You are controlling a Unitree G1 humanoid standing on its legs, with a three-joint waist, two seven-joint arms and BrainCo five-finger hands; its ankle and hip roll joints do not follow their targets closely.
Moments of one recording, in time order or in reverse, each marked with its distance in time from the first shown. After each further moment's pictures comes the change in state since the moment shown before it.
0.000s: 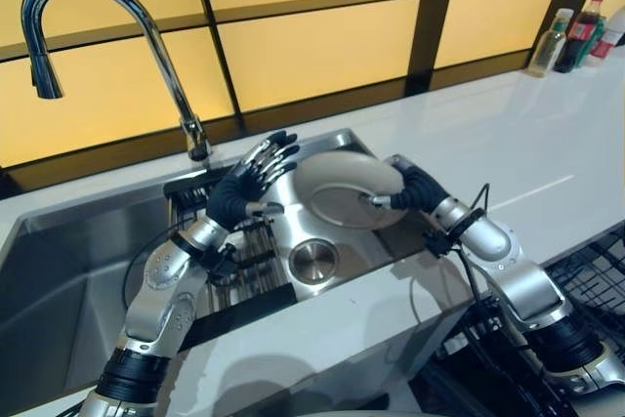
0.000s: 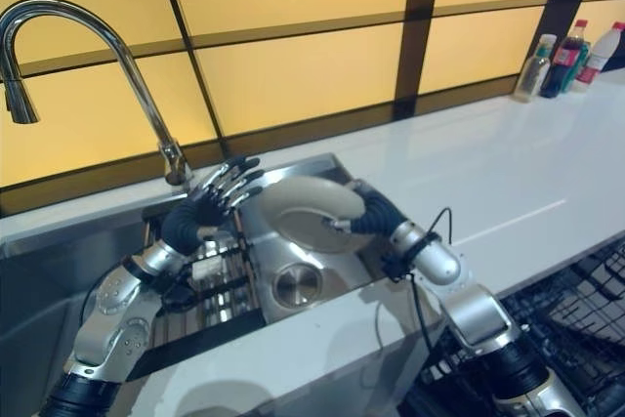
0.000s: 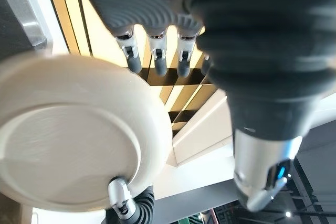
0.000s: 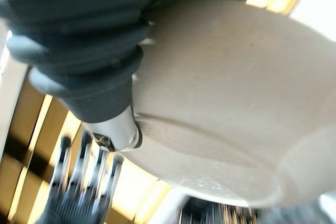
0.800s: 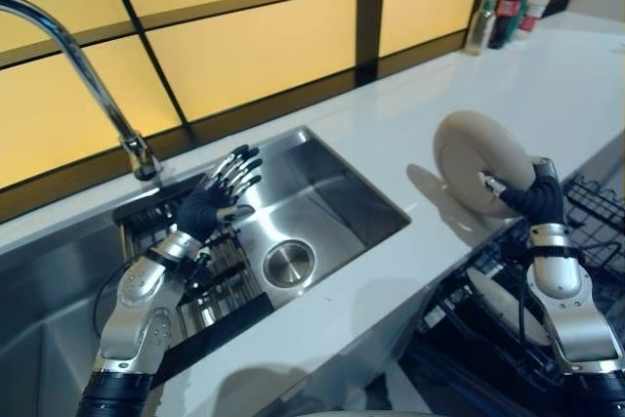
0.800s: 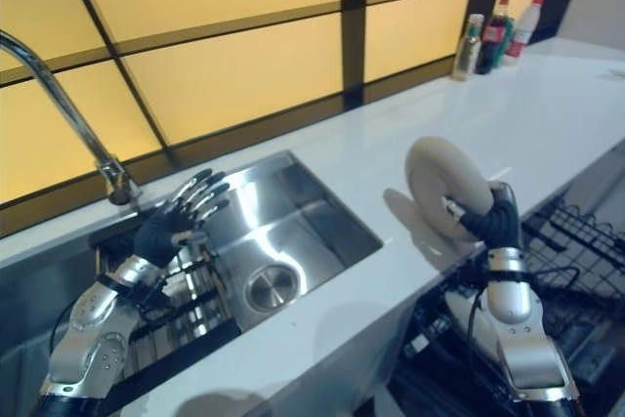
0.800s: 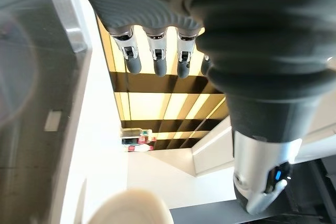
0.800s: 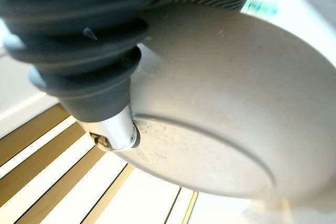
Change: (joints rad) left arm 0.122 0.000 0.164 0.030 0.003 0.062 0.066; right arm 0.303 0.049 -0.337 0.044 -0.155 -0.065 -0.402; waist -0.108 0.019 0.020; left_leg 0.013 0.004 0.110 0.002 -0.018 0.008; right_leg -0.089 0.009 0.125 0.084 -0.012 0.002
